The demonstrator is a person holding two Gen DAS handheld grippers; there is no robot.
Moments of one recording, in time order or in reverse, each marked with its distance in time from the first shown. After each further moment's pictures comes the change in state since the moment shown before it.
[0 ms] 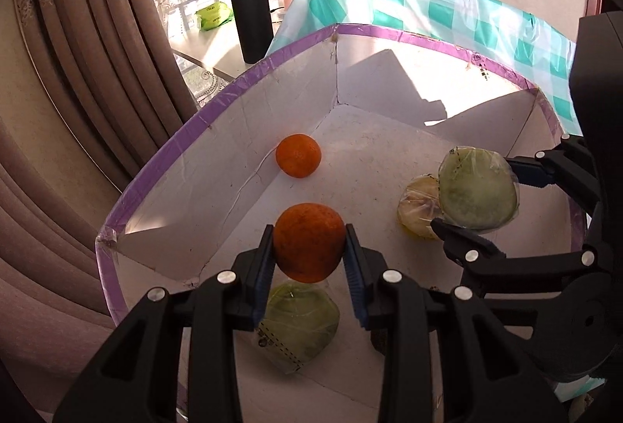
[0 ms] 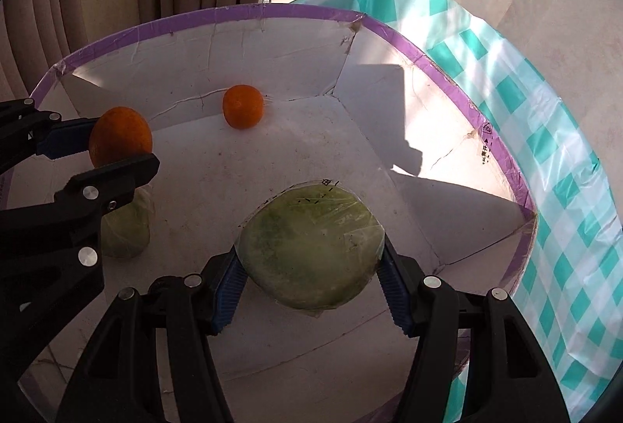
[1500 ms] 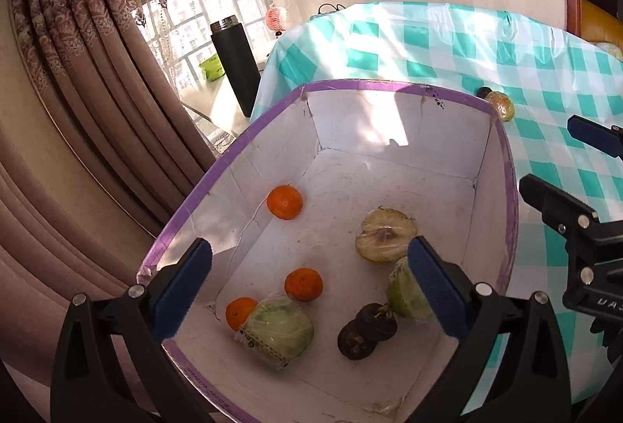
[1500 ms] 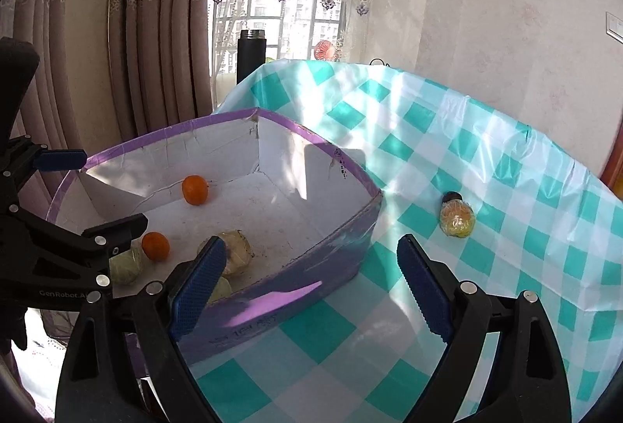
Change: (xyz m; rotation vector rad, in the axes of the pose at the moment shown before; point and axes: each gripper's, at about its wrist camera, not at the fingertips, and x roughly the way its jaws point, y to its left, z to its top) left arm -0.061 -0.064 0.015 0.141 -0.134 0.116; right arm -0.093 -0.111 -0.086 0.336 -0.396 -0.031
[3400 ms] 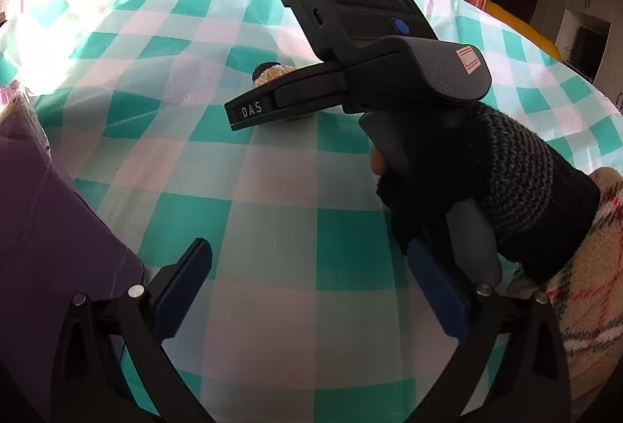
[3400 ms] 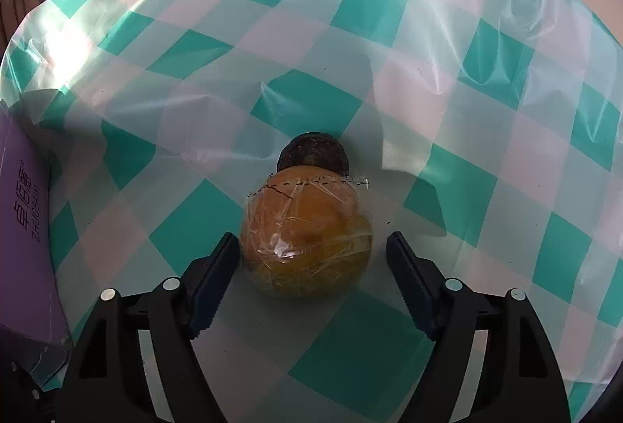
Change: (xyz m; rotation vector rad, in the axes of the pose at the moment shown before) left arm 0.138 -0.245 0.055 0.016 0.022 -0.536; right arm 0.246 -0.194 0.012 0.092 0.335 -0.050
